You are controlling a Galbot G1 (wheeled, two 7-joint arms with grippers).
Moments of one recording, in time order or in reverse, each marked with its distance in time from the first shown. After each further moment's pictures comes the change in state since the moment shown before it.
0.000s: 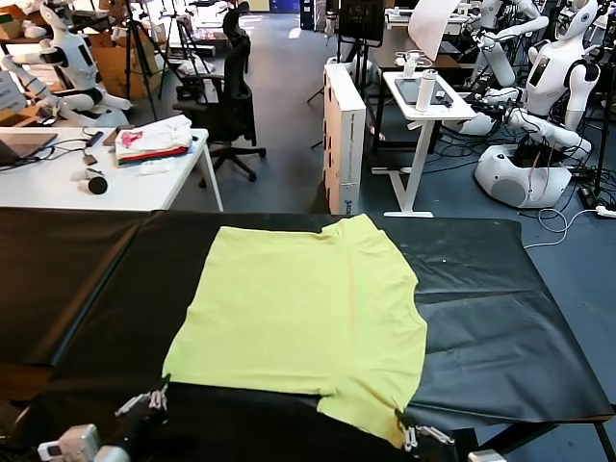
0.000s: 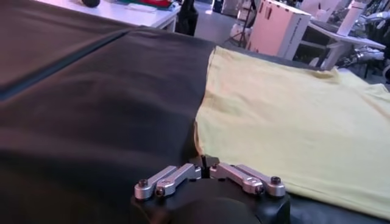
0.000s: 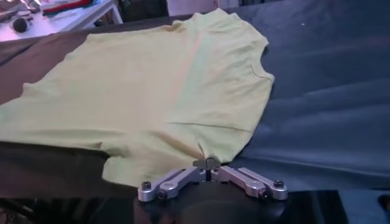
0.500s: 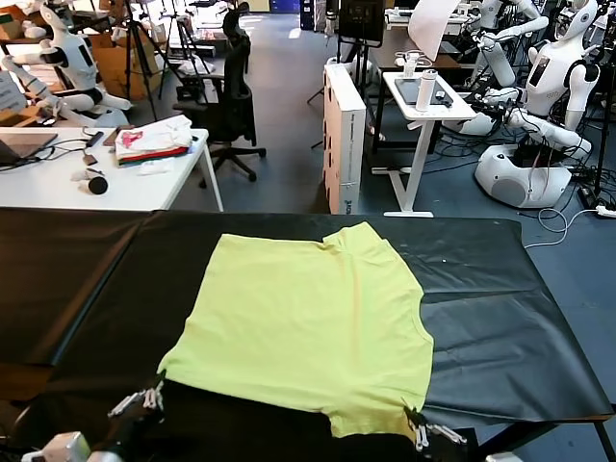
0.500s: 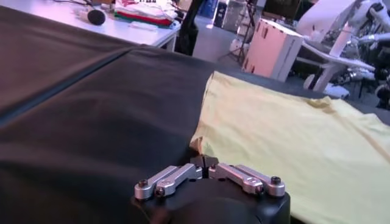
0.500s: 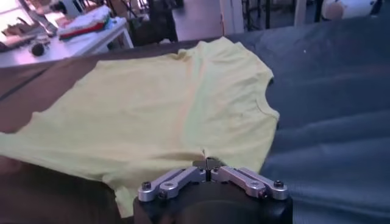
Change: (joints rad) left arm -0.132 -0.054 0.035 -0.010 -0.039 0.004 -0.039; right arm 0.250 -0.047 0.020 -0.086 0.108 -0.001 -0.085
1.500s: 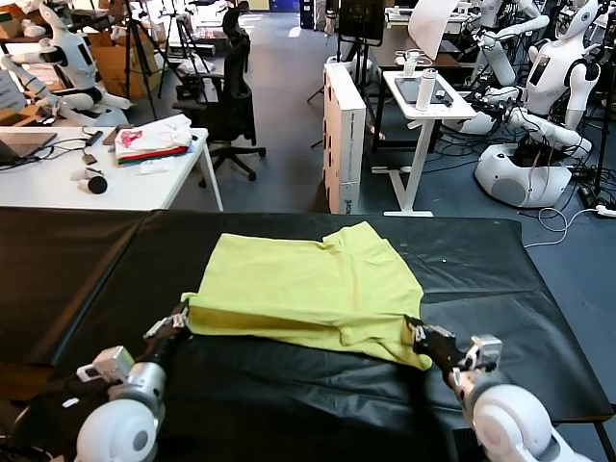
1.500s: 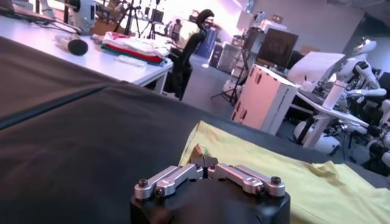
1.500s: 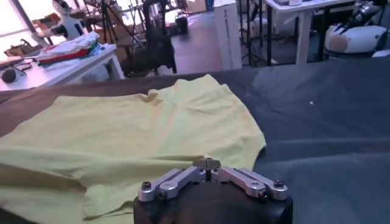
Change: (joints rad) left arm -0.428 -0.001 0.140 0.248 0.015 0.020 -0.042; right arm 0.625 -0.068 -0.246 -0.450 0.121 -0.024 -0.013
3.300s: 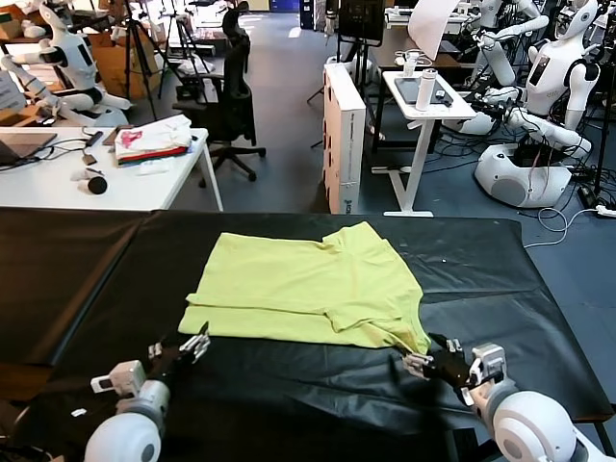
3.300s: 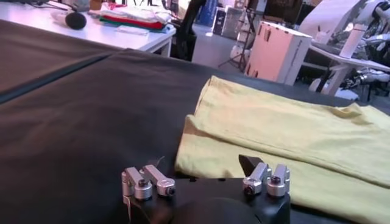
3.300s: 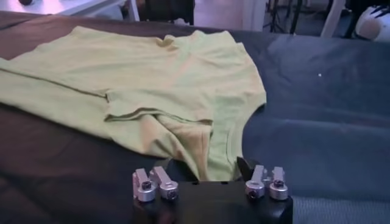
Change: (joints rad) left arm 0.088 0.021 0.025 0.037 0.073 0.024 0.018; right arm -0.304 -0.170 0.151 0.181 -0.027 -0.087 -0.063
